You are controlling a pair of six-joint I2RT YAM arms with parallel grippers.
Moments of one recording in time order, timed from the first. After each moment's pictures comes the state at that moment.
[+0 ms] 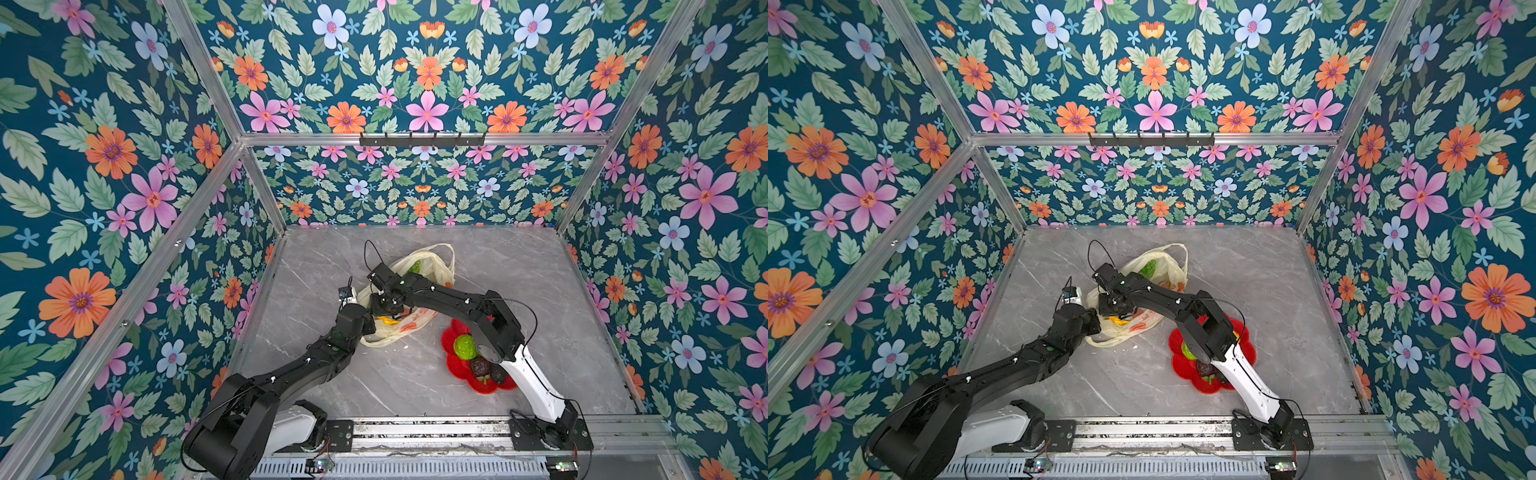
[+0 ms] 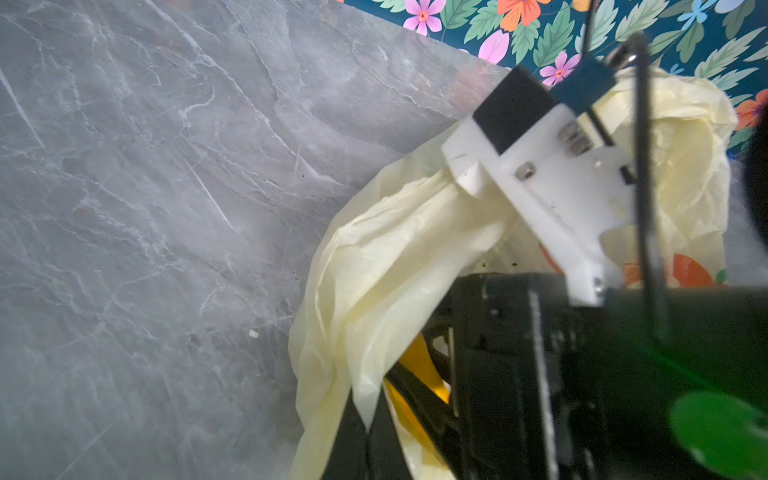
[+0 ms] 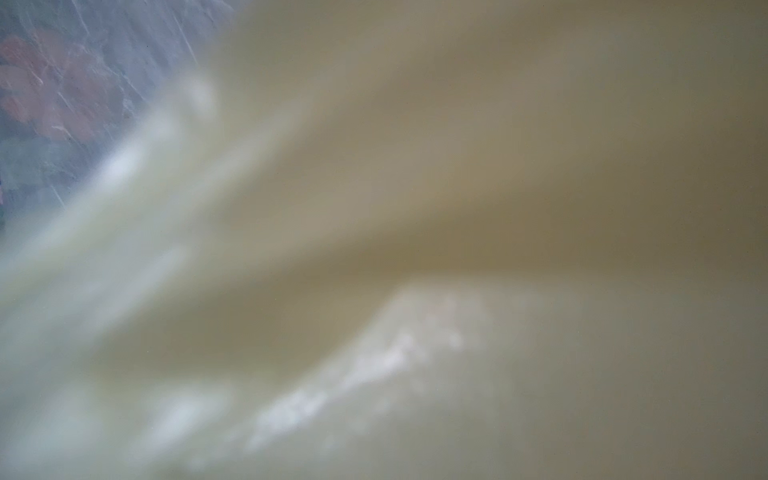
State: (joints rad) left arm -0.54 1.21 0.39 0.23 -0.29 -0.54; right arm 0.88 2.40 2.02 -0.68 -0.07 0.68
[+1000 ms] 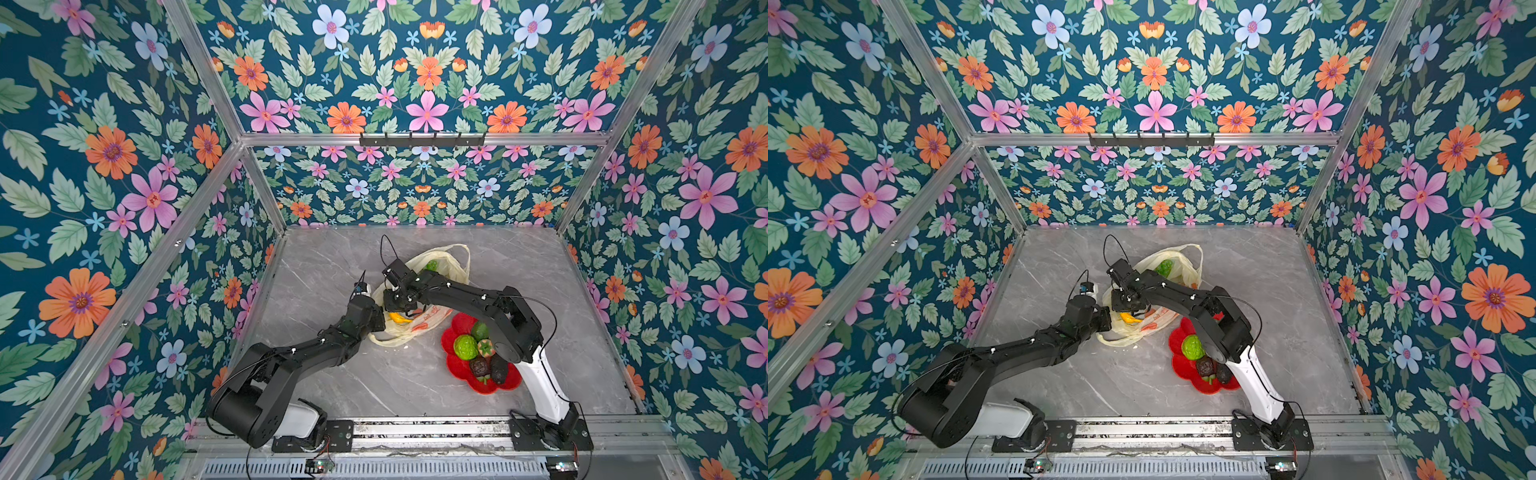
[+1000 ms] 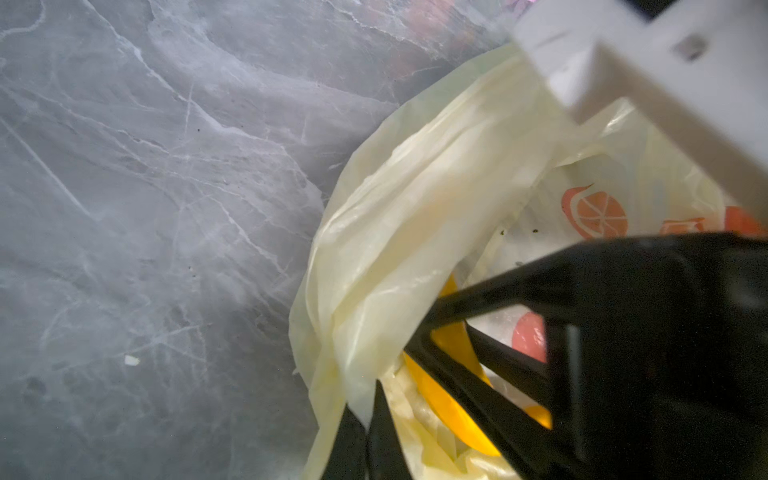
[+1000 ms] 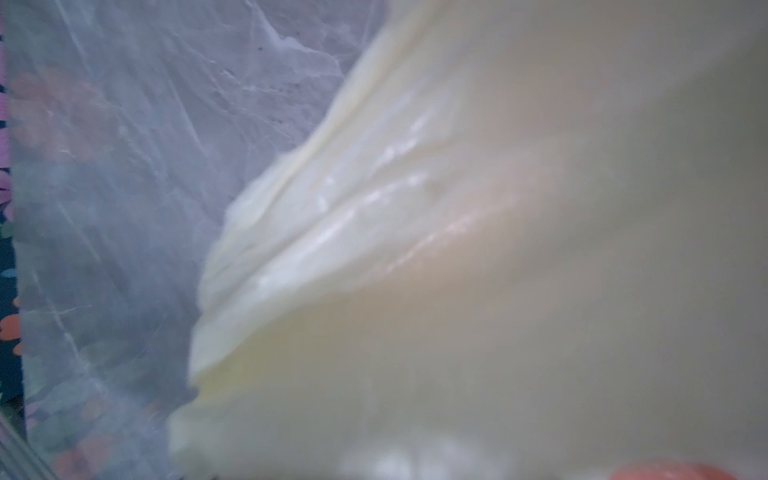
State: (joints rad) left arm -0.54 1.40 0.50 0.24 -0.13 -0.51; right arm 0.83 2.24 1.81 -0.60 -0.09 0.67
